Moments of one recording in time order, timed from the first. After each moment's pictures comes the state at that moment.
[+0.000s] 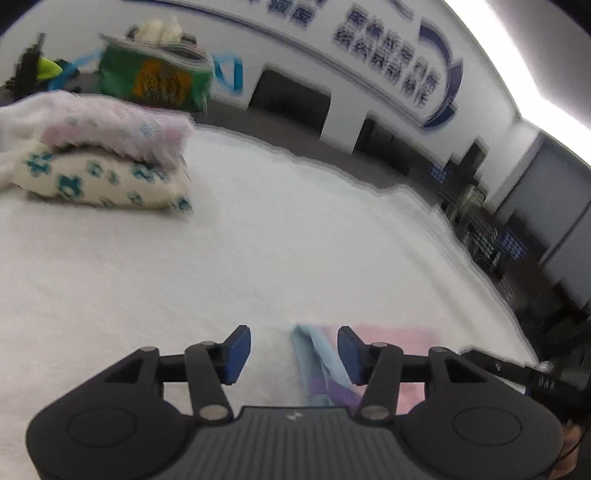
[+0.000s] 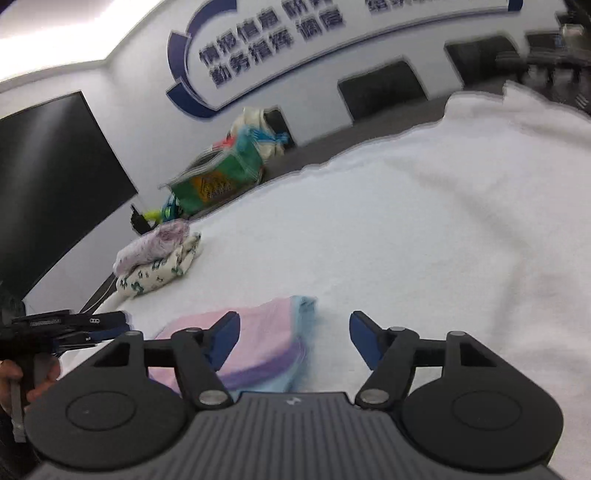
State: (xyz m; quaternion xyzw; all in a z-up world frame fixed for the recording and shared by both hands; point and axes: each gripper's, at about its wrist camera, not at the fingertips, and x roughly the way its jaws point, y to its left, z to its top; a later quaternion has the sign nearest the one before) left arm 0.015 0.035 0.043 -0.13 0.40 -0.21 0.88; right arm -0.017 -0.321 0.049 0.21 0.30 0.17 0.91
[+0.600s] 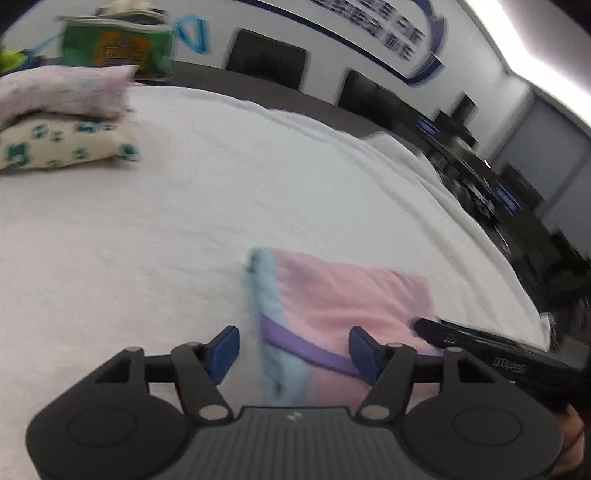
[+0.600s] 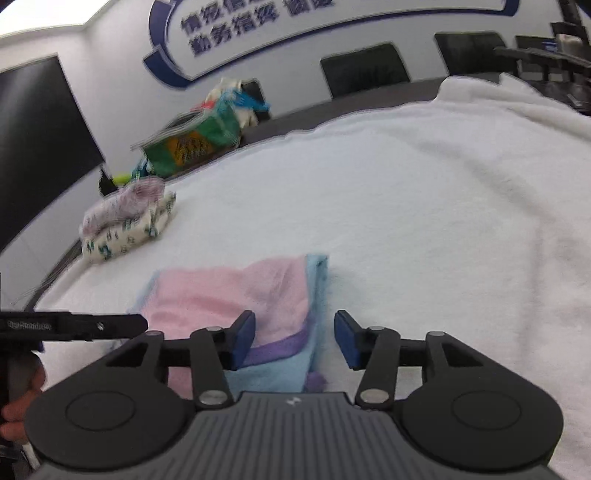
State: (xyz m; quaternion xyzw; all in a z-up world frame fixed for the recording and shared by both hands) left arm 0.009 0.002 0.029 -0.09 0.42 -0.23 0.87; right arm -0.023 -0.271 0.030 0.13 0.33 0.12 0.93
